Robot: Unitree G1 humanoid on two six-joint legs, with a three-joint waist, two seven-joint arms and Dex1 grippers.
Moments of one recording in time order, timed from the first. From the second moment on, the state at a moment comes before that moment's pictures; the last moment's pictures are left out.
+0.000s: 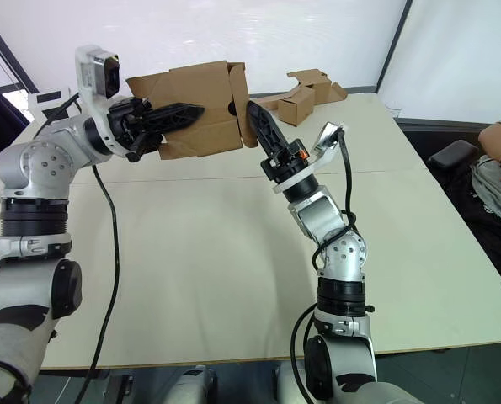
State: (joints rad) left arm -1.06 0.56 0.15 0.30 -0.75 0.78 -1.24; right arm -0.66 0.04 -0.22 -0.08 1.21 0.57 0.36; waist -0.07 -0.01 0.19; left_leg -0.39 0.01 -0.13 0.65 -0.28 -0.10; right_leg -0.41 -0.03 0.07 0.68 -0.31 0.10
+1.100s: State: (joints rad) left arm -1.06 0.56 0.15 0.30 -0.75 0.76 -1.25; right arm -0.63 0.05 -0.18 -0.16 1.21 0.63 0.36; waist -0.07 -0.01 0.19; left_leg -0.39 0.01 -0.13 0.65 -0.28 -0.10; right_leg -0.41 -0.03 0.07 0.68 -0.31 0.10
